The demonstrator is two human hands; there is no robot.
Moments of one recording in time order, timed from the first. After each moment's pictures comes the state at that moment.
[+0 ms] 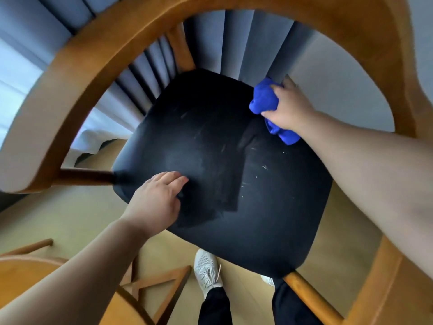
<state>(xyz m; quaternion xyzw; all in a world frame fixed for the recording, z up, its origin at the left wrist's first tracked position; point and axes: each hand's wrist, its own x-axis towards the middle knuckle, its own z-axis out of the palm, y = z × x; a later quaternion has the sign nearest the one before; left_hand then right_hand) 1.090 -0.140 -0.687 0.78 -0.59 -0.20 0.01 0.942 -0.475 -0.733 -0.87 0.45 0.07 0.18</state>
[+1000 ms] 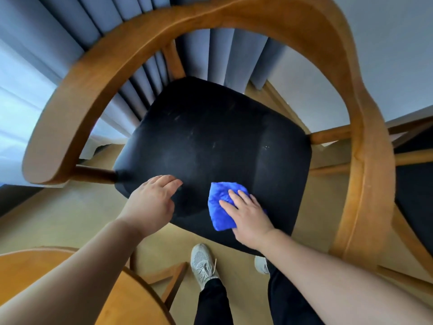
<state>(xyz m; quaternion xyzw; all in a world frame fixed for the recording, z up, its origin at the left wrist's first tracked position) 1.085 -0.114 -0.654 0.77 -0.59 -0.24 0.02 0.846 -0.209 -0.717 -0.92 0.28 0.19 0.21</state>
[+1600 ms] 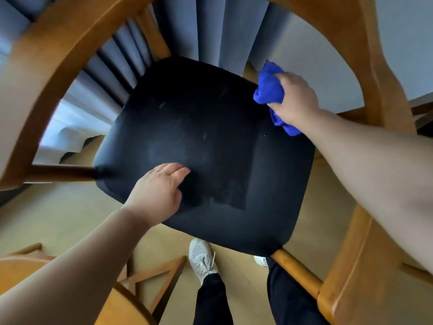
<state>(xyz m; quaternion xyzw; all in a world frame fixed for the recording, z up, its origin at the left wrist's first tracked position) 1.065 -0.150 -0.696 0.75 -0.62 -0.21 0.05 0.882 -0.472 -0.723 -0.85 0.50 0.05 0.17</state>
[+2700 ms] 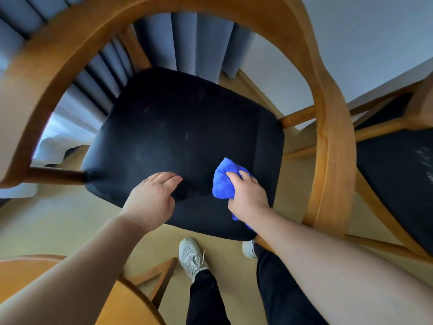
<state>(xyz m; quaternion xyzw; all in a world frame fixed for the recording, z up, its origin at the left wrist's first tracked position) 1.043 -0.128 -0.672 0.73 -0.64 -0.22 0.07 0.830 -0.235 -0.693 -0.79 0.53 0.20 0.25</state>
